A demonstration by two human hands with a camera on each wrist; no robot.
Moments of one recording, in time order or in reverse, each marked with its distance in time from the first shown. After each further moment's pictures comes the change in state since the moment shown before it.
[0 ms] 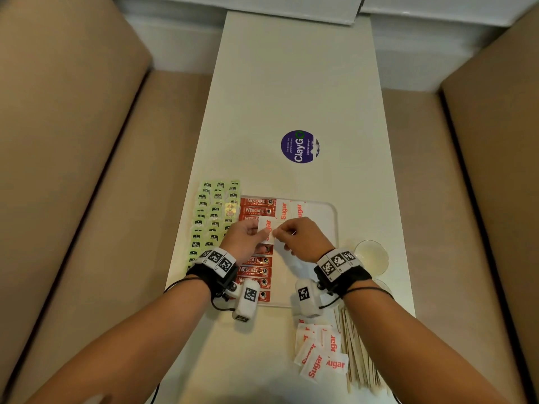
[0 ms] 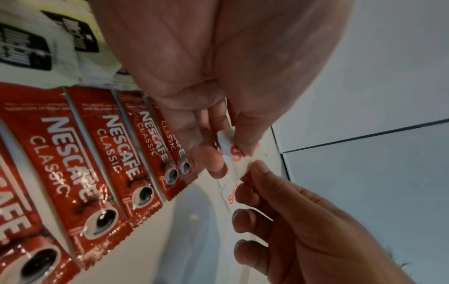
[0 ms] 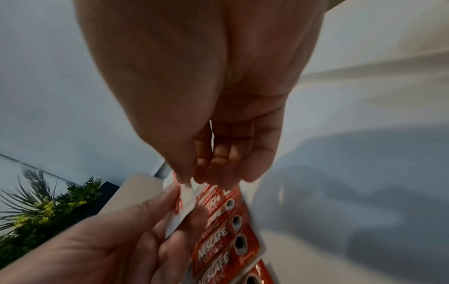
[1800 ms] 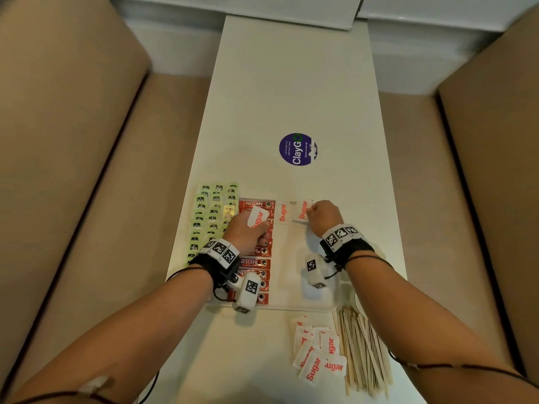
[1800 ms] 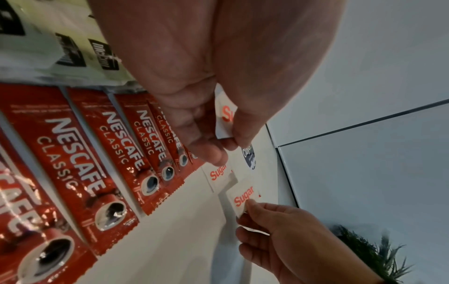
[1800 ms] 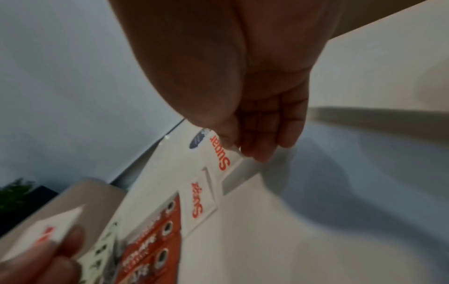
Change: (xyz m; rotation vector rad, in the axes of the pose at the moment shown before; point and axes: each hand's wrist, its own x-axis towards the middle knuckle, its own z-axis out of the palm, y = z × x) left_hand 0.010 0.023 0.002 0.108 0.022 0.049; right_hand 0.053 0.030 -0.044 -0.176 0.244 0.300
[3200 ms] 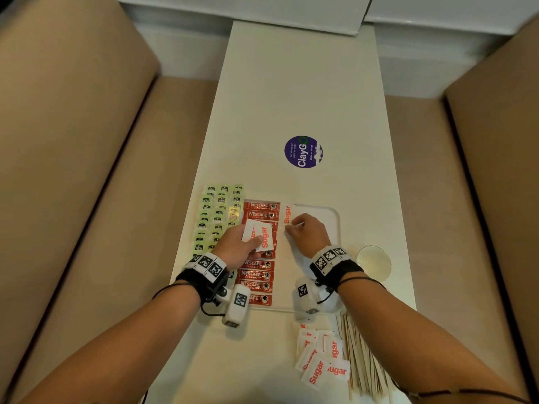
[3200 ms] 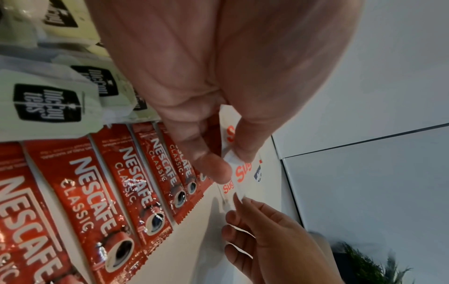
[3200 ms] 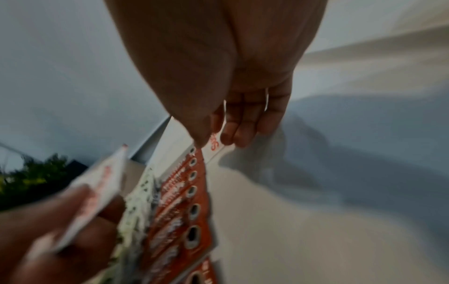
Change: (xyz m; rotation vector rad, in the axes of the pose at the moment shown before) left_hand -0.012 -0.031 -0.021 -0.079 -0.065 -0.066; right_hand -0.039 -0.009 0.040 0.165 -0.034 -0.106
